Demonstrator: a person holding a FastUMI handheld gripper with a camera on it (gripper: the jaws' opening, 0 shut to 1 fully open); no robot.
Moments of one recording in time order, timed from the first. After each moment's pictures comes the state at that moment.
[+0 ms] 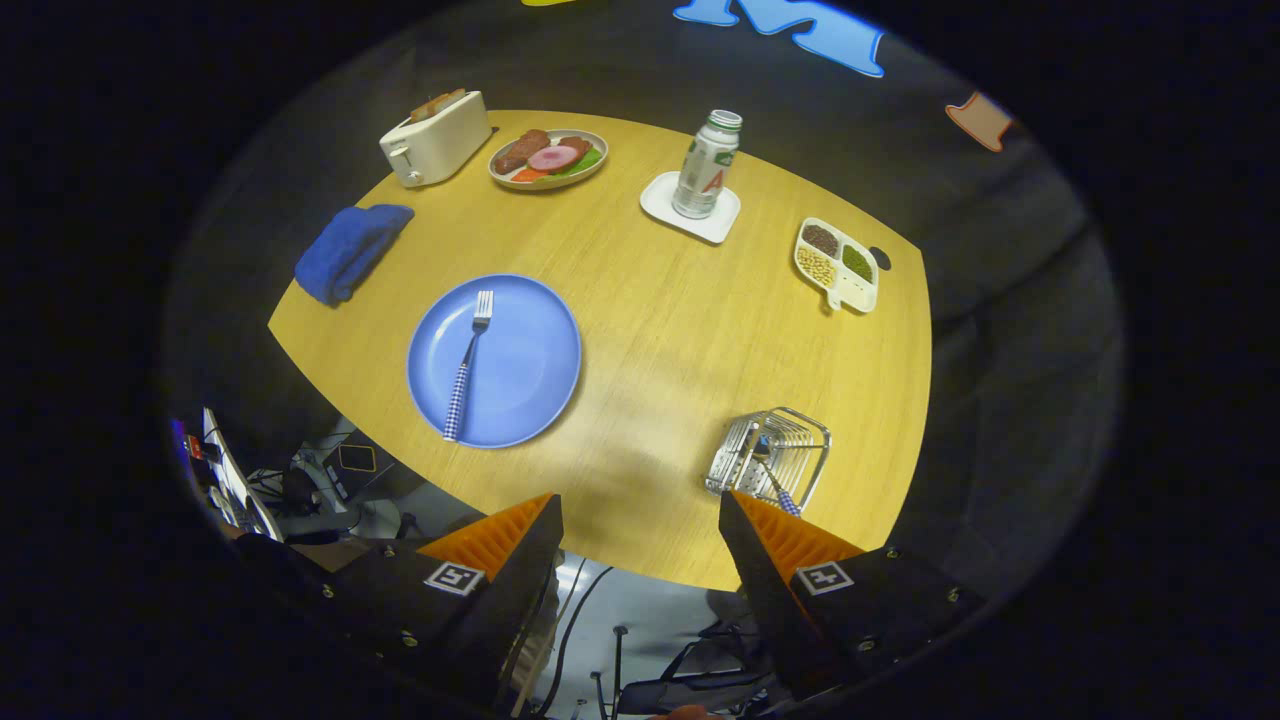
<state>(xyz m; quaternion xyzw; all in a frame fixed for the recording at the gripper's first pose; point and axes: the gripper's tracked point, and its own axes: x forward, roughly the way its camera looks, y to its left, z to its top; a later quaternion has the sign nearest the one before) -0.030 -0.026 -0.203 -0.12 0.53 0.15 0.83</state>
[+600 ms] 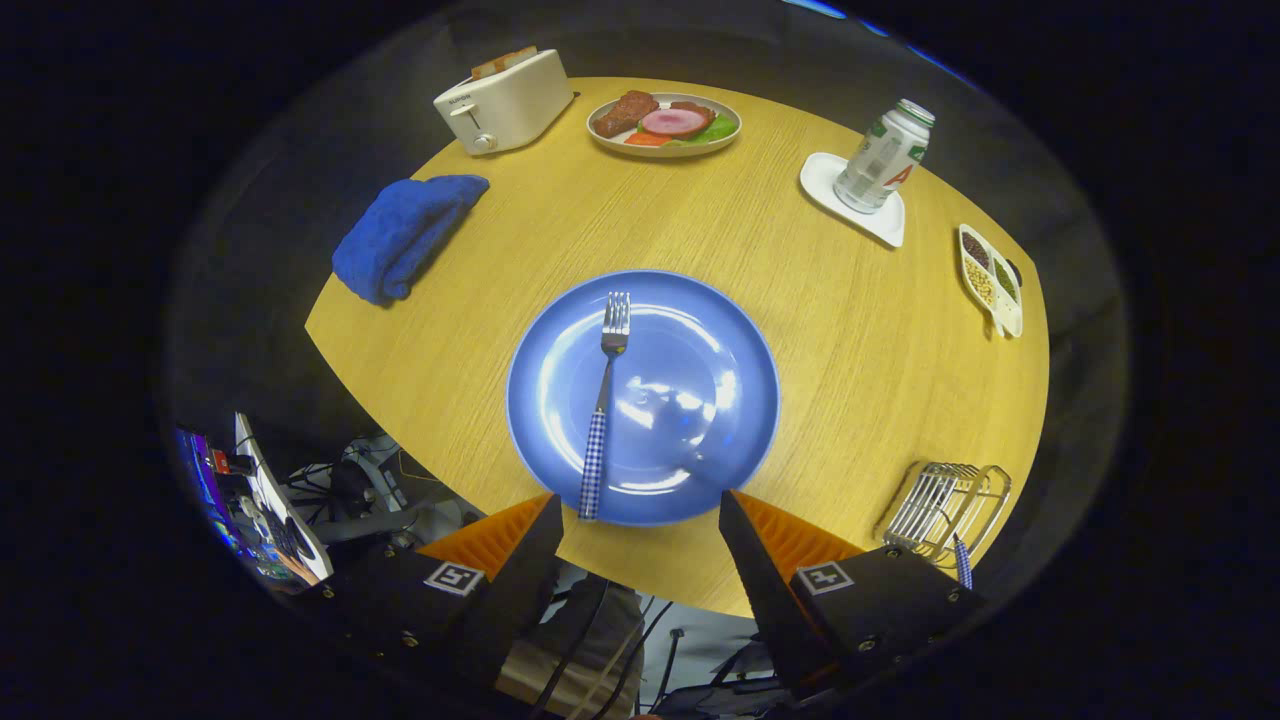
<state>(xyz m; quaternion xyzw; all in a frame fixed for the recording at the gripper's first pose) -0.001 0.121 -0.280 -0.08 0.57 0.22 0.79</state>
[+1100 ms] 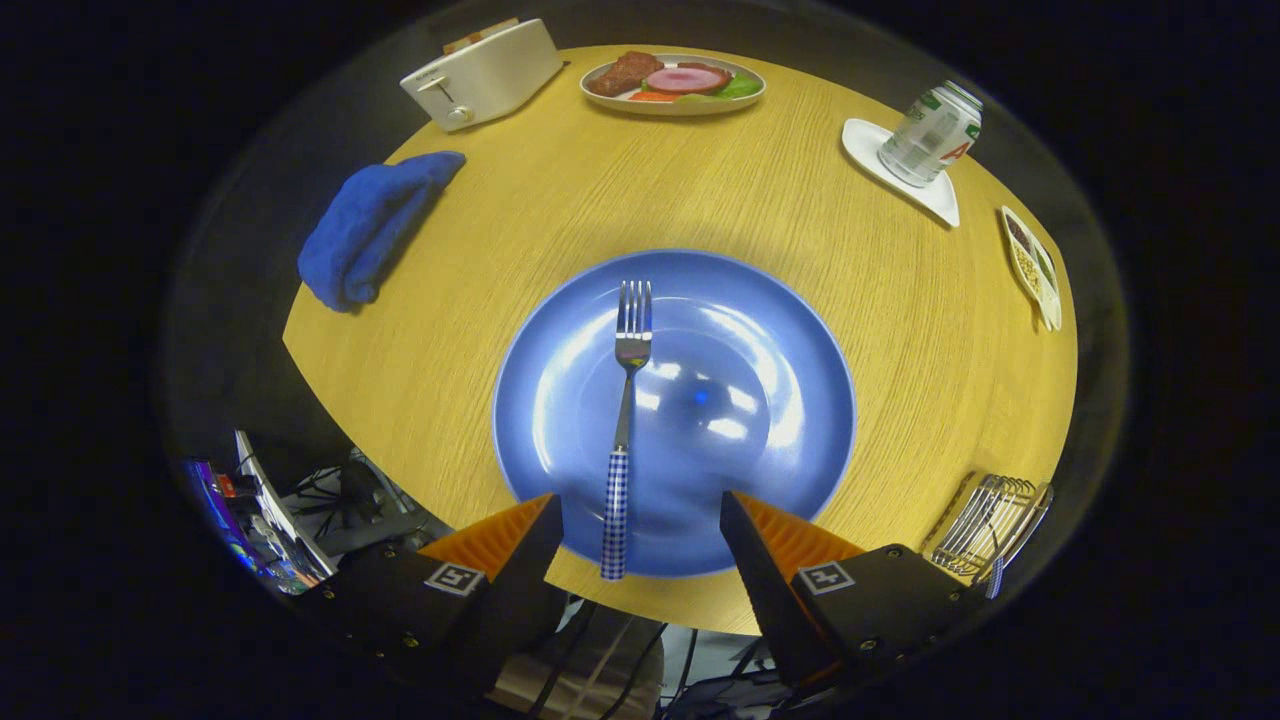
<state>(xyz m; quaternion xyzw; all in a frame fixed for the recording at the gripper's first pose) 0.020 0.153 -0.325 -0.07 0.61 0.21 0.76</state>
